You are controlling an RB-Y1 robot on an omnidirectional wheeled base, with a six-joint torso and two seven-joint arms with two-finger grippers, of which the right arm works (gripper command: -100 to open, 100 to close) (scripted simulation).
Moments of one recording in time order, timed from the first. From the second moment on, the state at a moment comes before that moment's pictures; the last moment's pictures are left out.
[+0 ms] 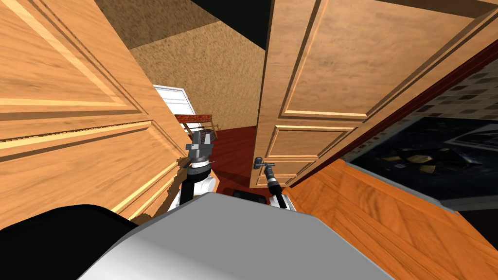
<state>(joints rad) 0.35 -0.06 0.26 -1.61 0.31 -0.30 -0.26</state>
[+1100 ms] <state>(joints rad) 0.29 -0.02 0.12 -1.56 0.26 -0.28 -0.23</state>
